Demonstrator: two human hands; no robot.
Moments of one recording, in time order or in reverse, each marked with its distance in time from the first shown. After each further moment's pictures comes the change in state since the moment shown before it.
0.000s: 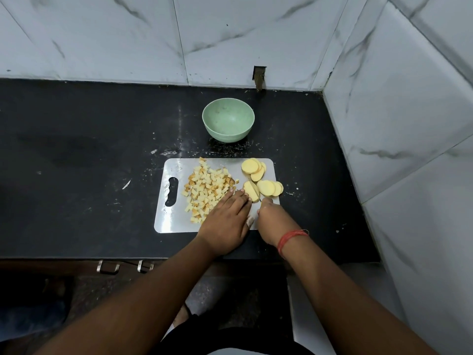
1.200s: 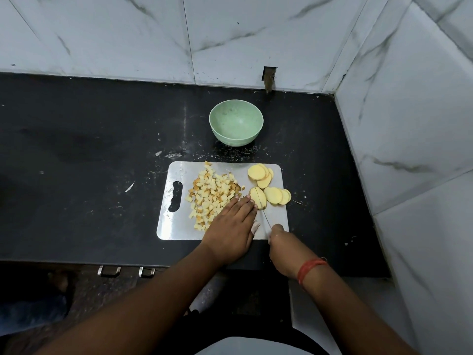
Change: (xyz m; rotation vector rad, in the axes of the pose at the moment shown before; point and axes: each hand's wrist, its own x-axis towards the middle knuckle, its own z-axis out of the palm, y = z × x) left_hand 0.003 0.000 0.001 0.023 0.029 -0.009; right_hand -0.021 0.020 0.008 -0.022 -0.164 -0.027
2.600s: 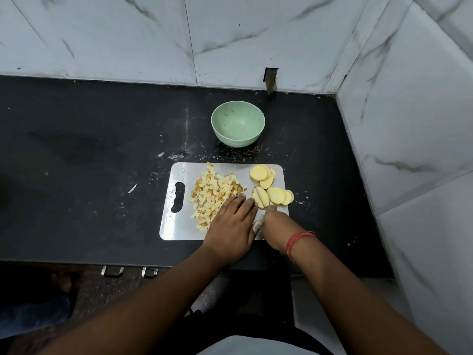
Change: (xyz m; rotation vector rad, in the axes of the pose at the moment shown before) left_hand -0.002 0.000 -0.004 0.024 -0.008 -0.070; right_hand 0.028 -0.033 -0.030 -0.216 -0.187 0.013
